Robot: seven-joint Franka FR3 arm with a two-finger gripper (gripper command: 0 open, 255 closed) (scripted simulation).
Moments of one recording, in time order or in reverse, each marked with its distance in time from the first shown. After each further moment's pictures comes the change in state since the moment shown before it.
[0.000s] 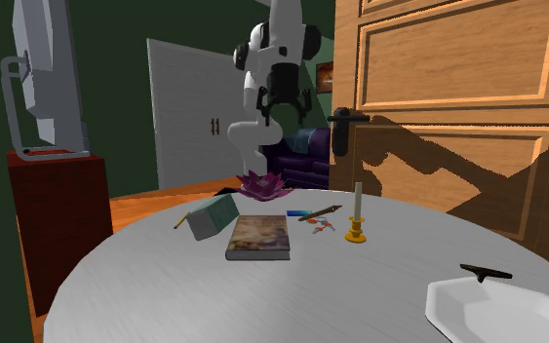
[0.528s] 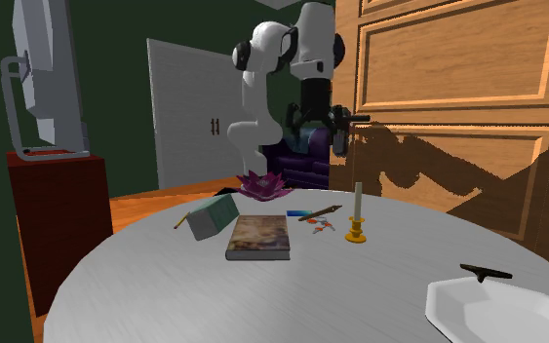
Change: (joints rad) arm 0.054 0.288 0.079 0.205 -0.073 0.034 0.063
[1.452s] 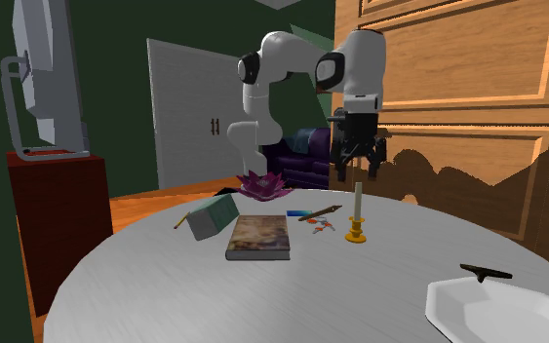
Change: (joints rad) arm 0.127 0.388 0.040 0.310 -0.129 0.002 0.064
